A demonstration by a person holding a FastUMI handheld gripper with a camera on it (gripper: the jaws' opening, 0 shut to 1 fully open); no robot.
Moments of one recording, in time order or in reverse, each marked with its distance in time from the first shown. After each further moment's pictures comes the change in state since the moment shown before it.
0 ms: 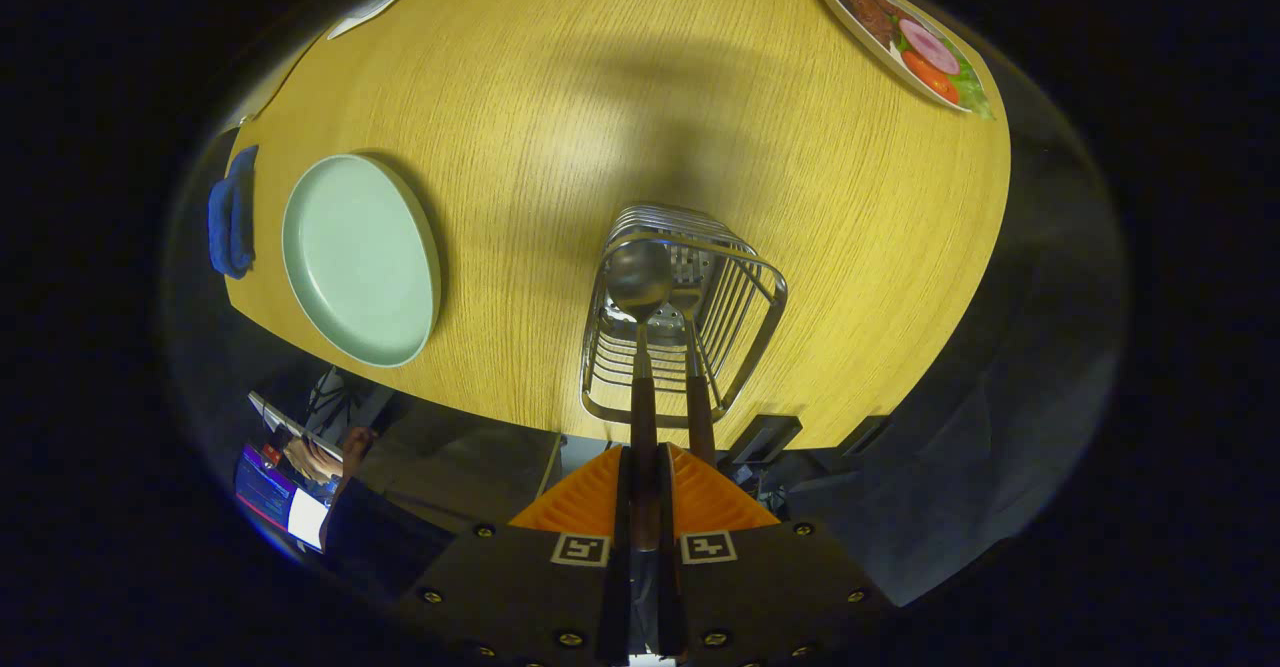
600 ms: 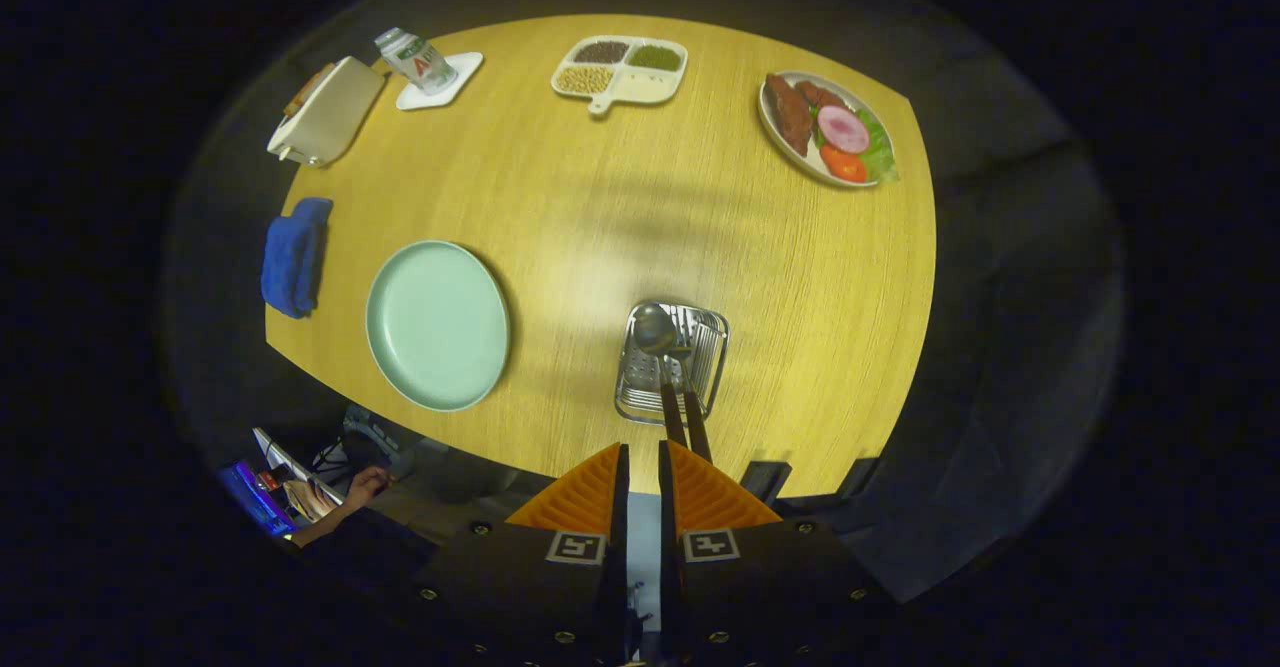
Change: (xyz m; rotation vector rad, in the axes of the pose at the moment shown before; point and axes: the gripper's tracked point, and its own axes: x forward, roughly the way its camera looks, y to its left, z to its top) arm -0.082 0.023 -0.013 0.035 -0.551 0.024
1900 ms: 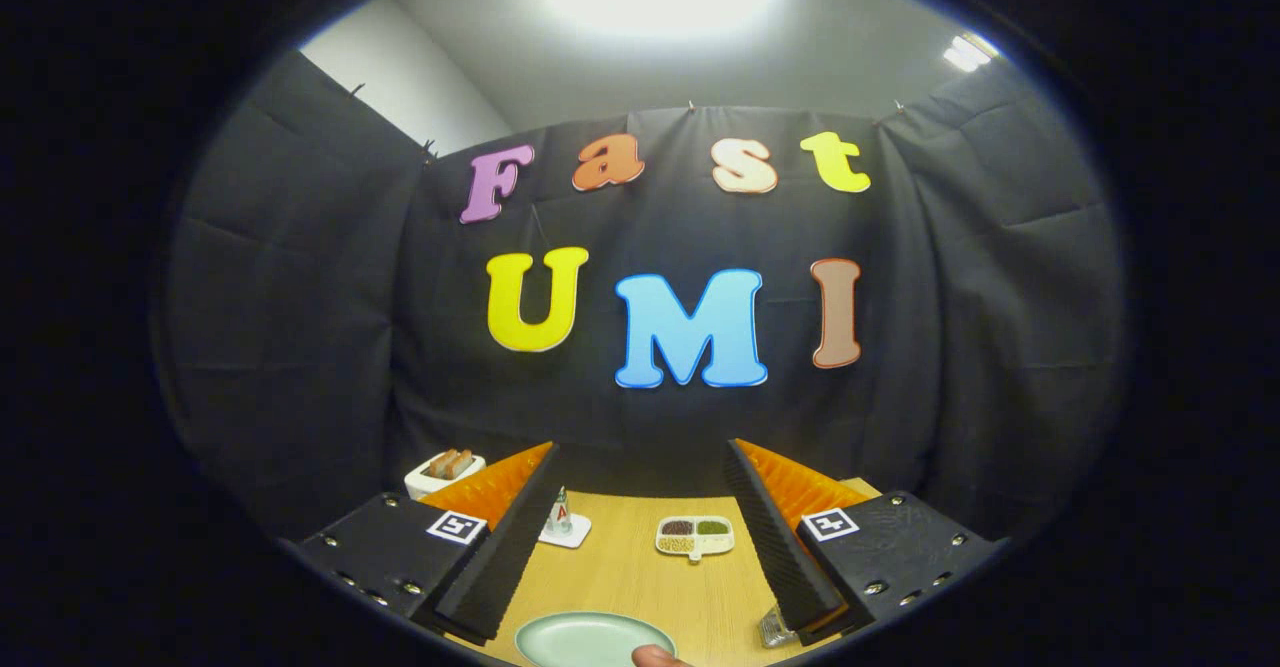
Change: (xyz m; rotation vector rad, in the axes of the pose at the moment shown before) arm -0.213 0.167 0.020 0.077 -1.666 -0.088
